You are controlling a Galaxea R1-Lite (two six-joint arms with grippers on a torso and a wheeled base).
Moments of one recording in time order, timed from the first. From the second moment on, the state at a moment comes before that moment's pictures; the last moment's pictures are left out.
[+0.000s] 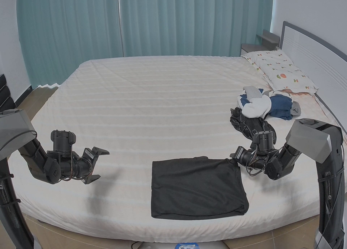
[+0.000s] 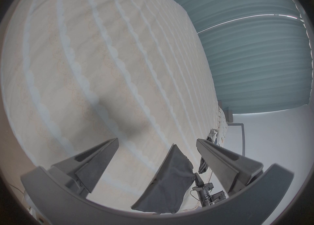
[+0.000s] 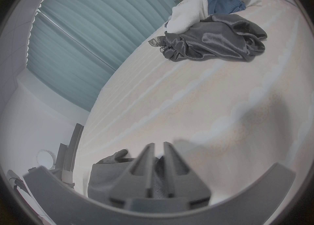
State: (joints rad) left arm -0.01 2.11 -0.68 -0.72 -0.34 -1.11; right arm 0.21 2.50 -1.05 -0.89 0.17 0.71
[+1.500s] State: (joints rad) left arm -0.01 2.11 -0.67 -0.72 -0.34 -1.11; right arm 0.12 2.41 -0.86 -0.97 0.14 0.76
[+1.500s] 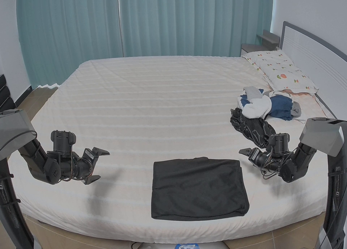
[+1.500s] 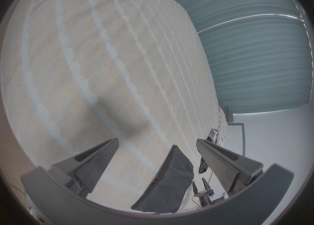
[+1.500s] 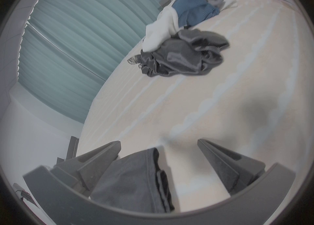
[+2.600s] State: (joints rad) left arm -0.01 1.08 -0.31 -0.69 -0.10 -0.59; right arm 0.01 0.90 -0.16 -0.57 0.15 0.32
